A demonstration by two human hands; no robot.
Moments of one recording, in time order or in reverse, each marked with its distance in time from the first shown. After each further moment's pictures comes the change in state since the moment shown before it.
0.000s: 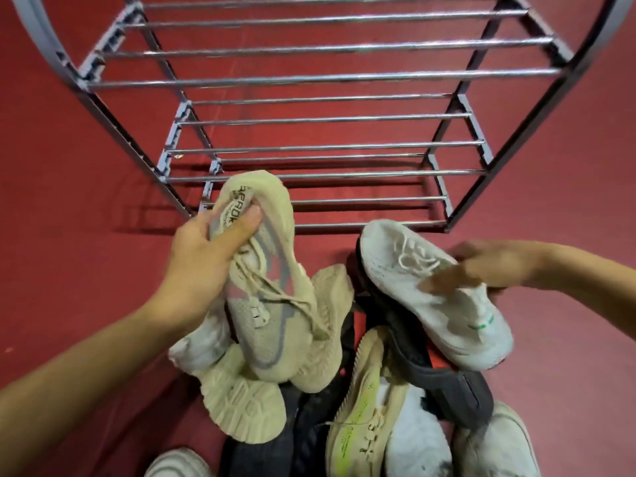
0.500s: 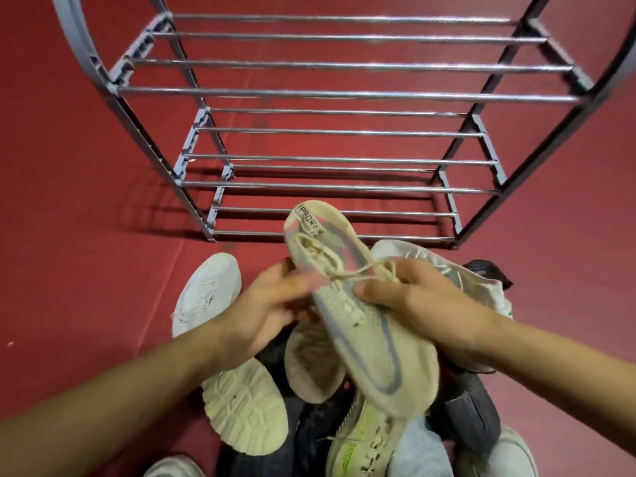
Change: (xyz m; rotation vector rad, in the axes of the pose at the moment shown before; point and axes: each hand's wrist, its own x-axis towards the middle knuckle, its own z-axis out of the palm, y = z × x) left_hand -0.019 -0.035 0.018 -0.221 -0.603 -0.267; right_hand 0.000 -0.065 0.081 0.544 0.147 -0.337
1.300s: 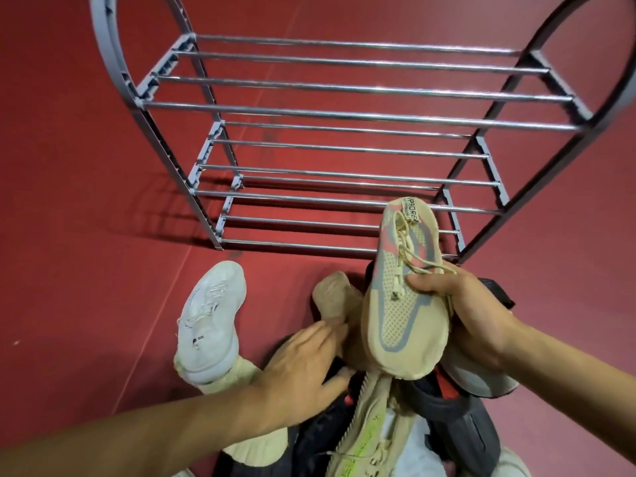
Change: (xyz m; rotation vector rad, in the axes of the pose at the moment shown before) left_hand 0.019 -0.107 0.011 1.355 0.179 0.449; right_hand -0.002 0.014 -0.030 0.608 0.097 0.071
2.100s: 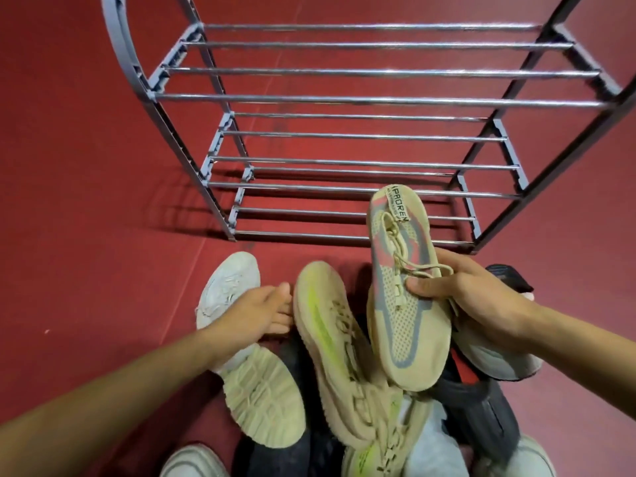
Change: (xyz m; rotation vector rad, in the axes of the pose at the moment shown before) left_hand 0.004 -0.053 -0.077 -0.784 -0.043 -0.755; right_hand 0.007 0.005 -0.003 -0.258 -0.123 -0.045
